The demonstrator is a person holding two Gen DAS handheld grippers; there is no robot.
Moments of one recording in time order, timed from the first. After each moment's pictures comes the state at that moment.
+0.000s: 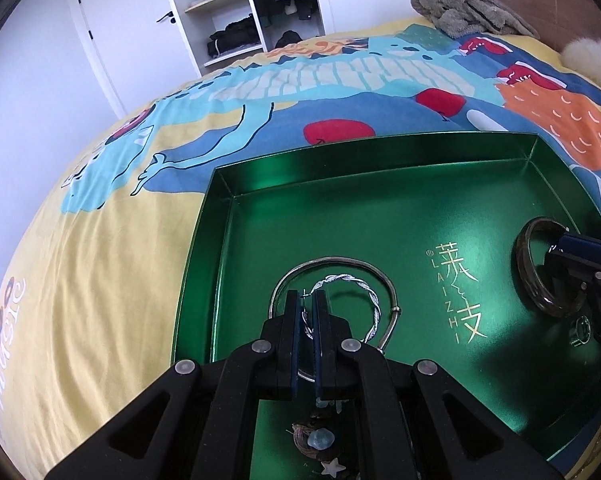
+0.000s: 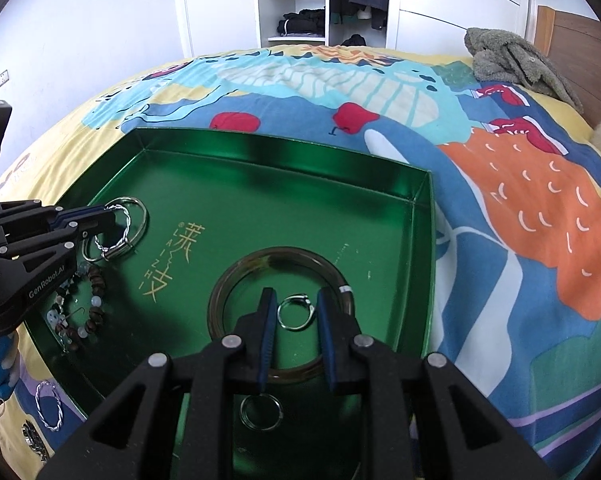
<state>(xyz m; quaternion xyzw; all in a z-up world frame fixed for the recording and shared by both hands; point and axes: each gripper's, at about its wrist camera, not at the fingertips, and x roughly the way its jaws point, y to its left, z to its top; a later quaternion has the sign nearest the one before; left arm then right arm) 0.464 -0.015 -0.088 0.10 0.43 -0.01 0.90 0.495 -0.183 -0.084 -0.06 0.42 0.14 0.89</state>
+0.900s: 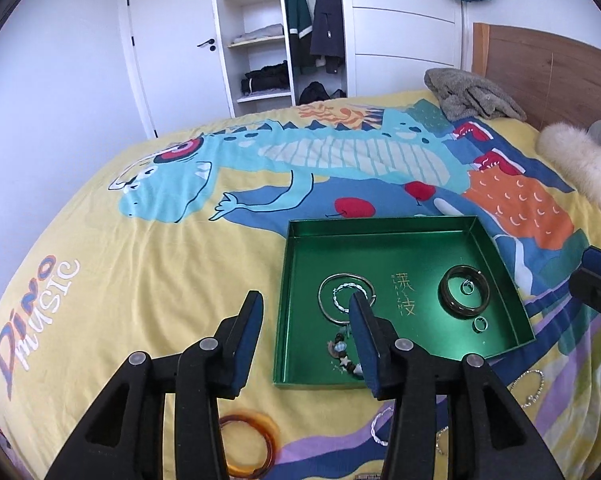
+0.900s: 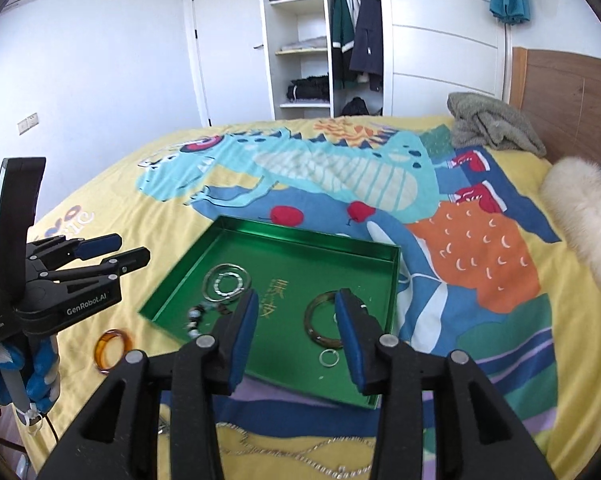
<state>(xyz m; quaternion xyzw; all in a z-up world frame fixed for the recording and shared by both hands) 0.345 0.023 0.045 0.04 0.36 0.01 0.93 0.373 -0.179 0.058 -0.02 0.33 0.16 0.93</state>
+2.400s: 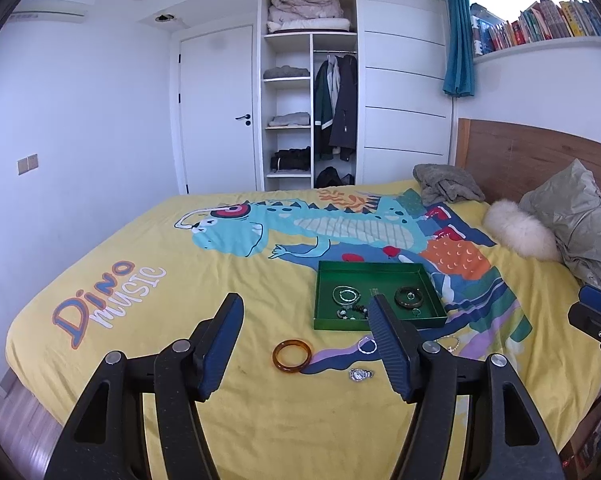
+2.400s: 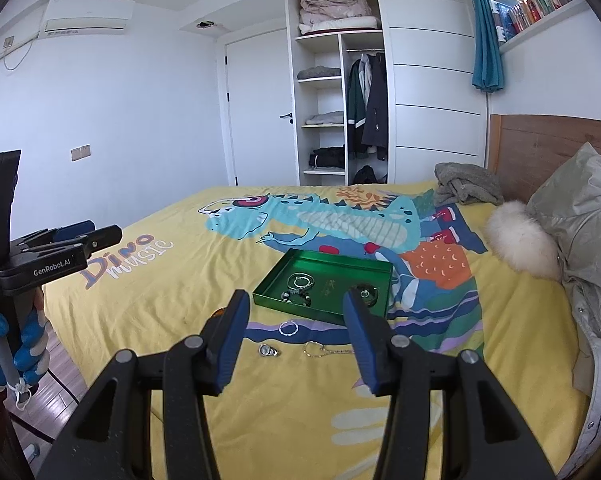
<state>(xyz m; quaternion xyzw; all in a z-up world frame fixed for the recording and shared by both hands) 0.045 0.067 0.173 0.00 0.22 0.02 0.98 0.072 -0.188 0.173 -0.01 0.21 0.18 0.96</state>
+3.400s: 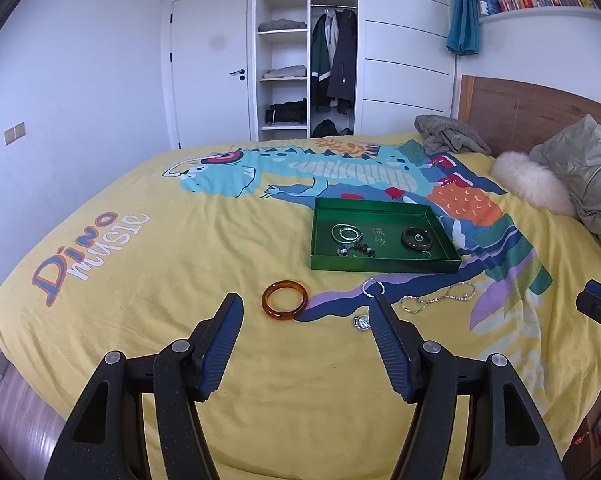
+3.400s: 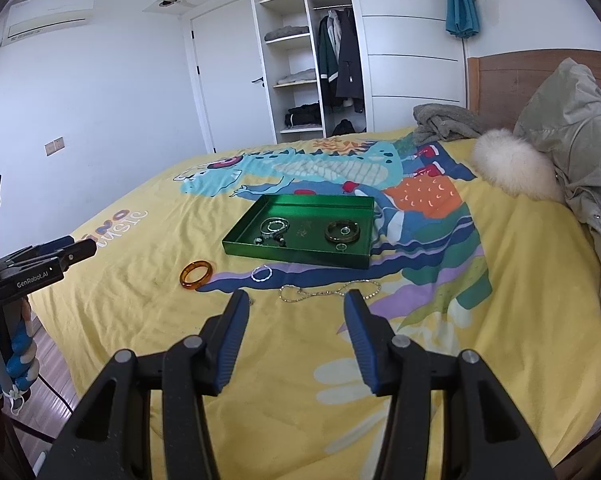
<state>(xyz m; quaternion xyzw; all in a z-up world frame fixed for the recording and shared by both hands) 0.075 0.066 0.081 0.00 0.30 0.01 0.96 0.100 -0.220 0.084 0.02 0.28 0.14 0.95</state>
